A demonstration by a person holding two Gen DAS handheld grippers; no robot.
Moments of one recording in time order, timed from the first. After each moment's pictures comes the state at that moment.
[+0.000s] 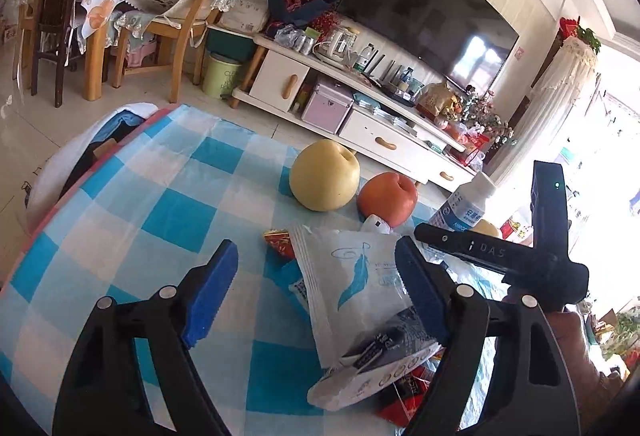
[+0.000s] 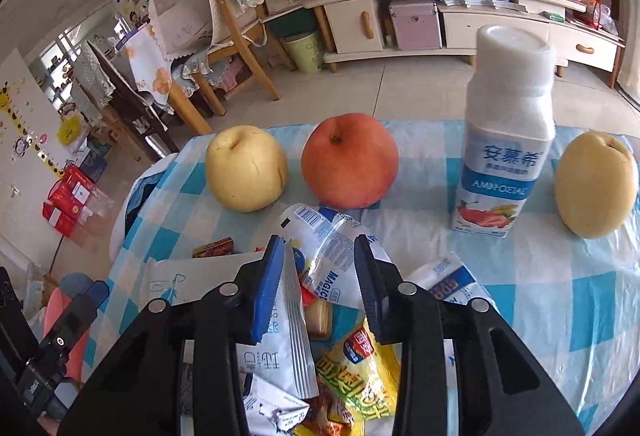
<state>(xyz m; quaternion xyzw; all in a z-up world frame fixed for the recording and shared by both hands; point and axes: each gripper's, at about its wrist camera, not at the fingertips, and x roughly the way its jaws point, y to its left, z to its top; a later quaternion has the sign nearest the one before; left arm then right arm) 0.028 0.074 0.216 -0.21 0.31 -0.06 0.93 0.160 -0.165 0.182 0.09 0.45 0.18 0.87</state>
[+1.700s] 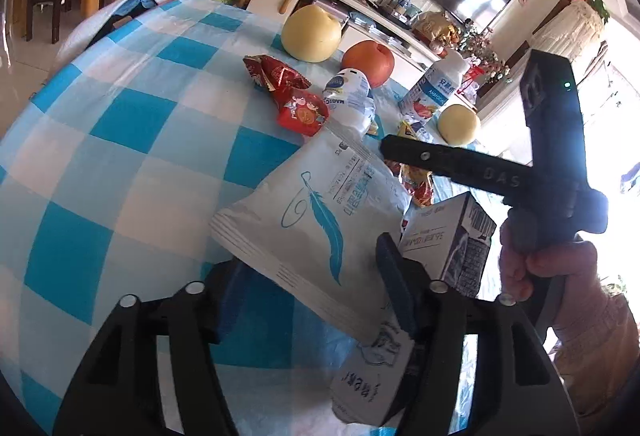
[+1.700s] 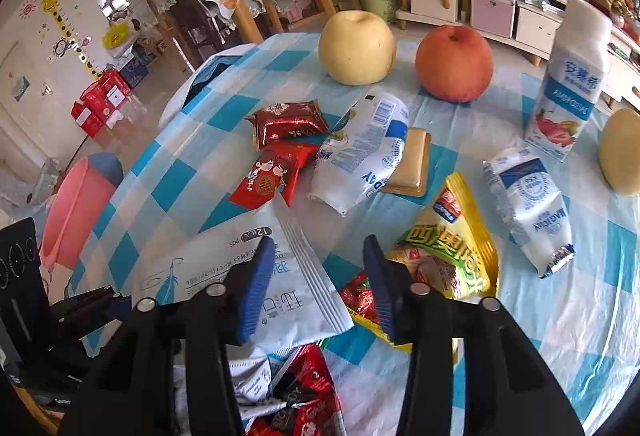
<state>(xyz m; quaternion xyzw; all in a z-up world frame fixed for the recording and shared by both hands) -0.078 0.043 0.187 -0.20 0.43 -0.09 0.88 0.054 -0.130 0.193 0.00 0.48 0.28 0.83</state>
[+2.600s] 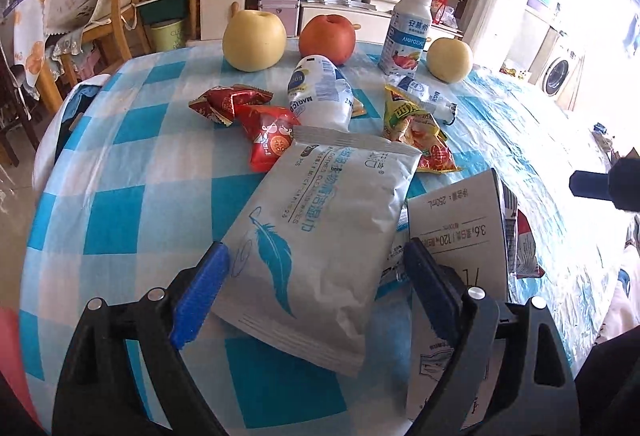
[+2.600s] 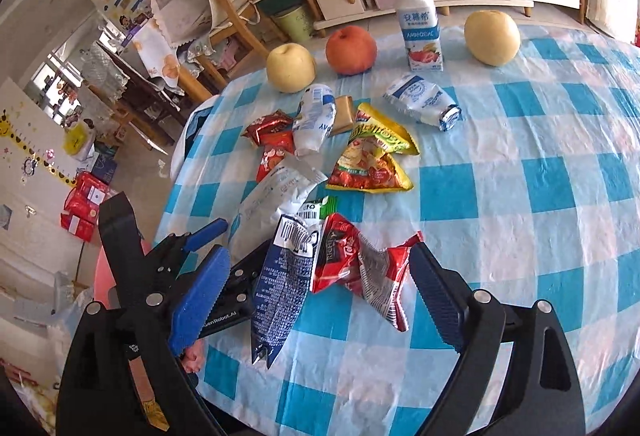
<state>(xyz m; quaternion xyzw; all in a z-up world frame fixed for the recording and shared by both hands) -0.047 0.005 0.188 0.00 0.44 -0.13 0.89 -0.053 -0.181 0.243 0.15 0.51 0.17 0.83</state>
